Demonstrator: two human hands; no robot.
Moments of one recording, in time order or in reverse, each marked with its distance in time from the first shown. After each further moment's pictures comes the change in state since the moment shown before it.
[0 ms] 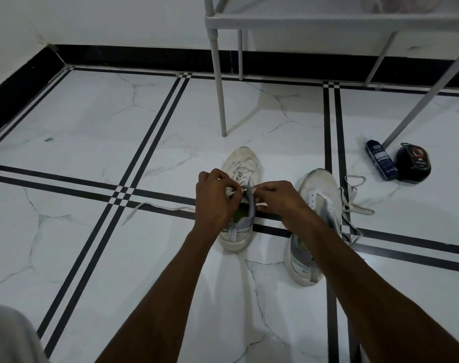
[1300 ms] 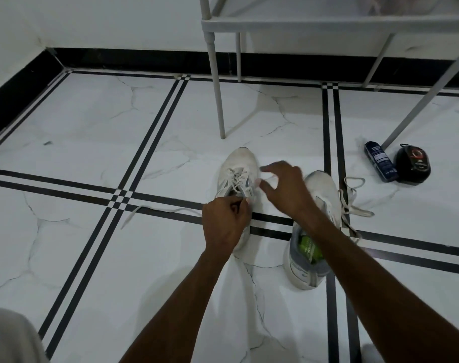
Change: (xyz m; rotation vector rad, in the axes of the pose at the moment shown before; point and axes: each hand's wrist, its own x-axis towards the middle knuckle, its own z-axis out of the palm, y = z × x) left_hand -0.032 0.016 0.019 -0.178 0.068 -0.100; right_hand 0.022 -0.003 -0.021 -0.716 0.225 -0.613
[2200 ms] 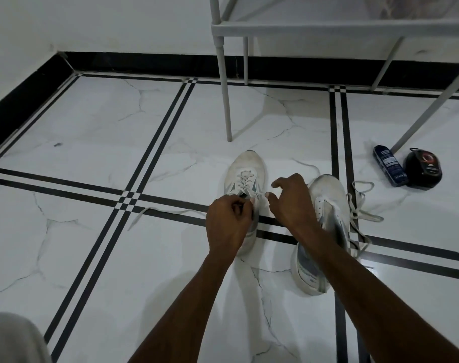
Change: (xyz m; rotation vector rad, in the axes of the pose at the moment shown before) left_hand 0.003 -0.005 -0.001 -0.030 0.066 -0.065; right_hand -0.017 -0.017 0.011 -0.095 0.032 0.250
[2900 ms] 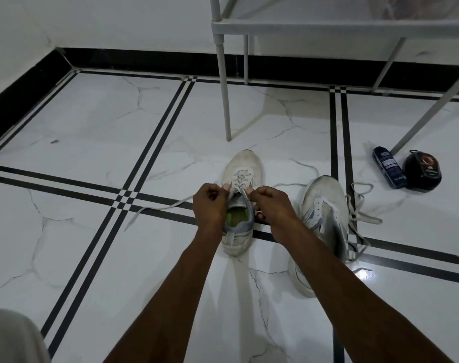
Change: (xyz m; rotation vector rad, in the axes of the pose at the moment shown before) left_hand 0.036 -0.013 -0.005 -0.443 0.095 -0.475; right_hand -0.009 -0.031 0.014 0.876 -0.289 0.541
